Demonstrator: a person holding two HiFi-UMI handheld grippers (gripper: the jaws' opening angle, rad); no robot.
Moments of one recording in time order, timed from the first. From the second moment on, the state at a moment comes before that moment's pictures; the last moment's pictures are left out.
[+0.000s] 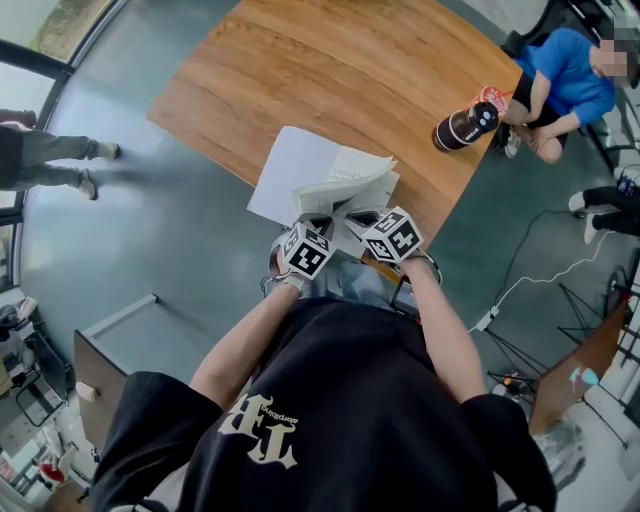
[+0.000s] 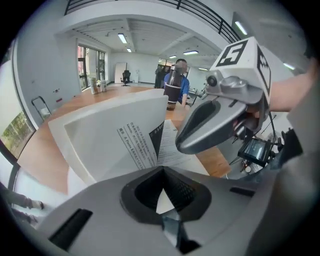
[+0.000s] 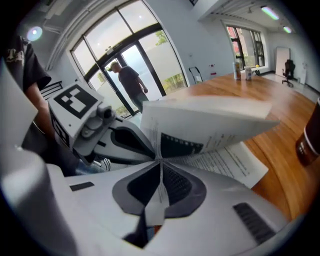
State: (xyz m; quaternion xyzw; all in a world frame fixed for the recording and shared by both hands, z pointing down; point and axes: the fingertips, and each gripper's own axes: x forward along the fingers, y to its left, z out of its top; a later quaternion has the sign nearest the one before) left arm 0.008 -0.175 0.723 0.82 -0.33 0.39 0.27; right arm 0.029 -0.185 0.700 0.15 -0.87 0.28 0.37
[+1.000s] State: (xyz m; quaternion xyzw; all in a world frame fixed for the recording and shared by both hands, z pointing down) left arm -0.086 -0.202 0.733 0.81 -0.31 0.36 0.33; right arm -0.069 -0.255 0.756 0.21 -0.82 0.35 0.40
